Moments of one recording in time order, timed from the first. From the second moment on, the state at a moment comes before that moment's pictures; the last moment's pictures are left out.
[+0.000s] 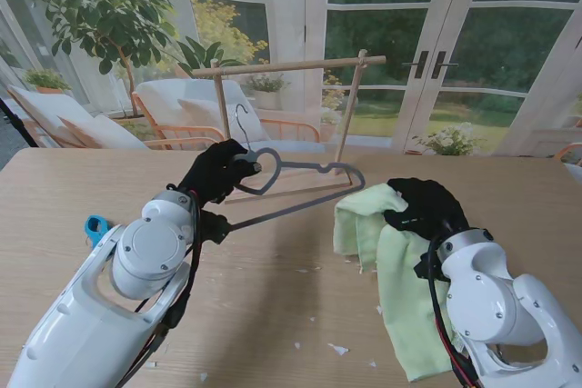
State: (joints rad) left arm 1.43 -1.19 -1.15 -1.90 0.12 0.47 0.08; right arm -1.79 -1.10 1.47 -2.05 -0.65 0.23 0.09; left_hand 1.22 -0.23 0.00 -0.08 0.49 0.22 1.10 0.82 0.88 0.11 1.15 1.16 1.18 0.18 1.63 1.01 1.05 0.42 1.80 1.03; right_hand 0.52 -0.73 1.10 -0.08 0.79 -0.22 0.88 0.96 1.27 -0.04 1.21 0.83 1.30 -0.04 1.69 0.95 1.17 0.08 1.89 0.26
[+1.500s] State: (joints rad) left arm 1.35 -1.23 -1.01 -1.85 -0.03 0.60 0.08; right arm -1.72 -1.09 1.49 -2.23 -0.36 0.20 0.18; left_hand 1.22 -0.21 -0.01 -0.08 0.46 0.24 1.10 0.83 0.88 0.11 1.16 1.16 1.19 0.17 1.64 1.00 1.05 0.41 1.80 1.03; right_hand 0.52 -0.73 1.09 -0.05 0.79 -0.22 0.87 0.96 1.29 -0.04 1.21 0.83 1.31 -0.04 1.70 0.98 1.17 0.08 1.90 0.26
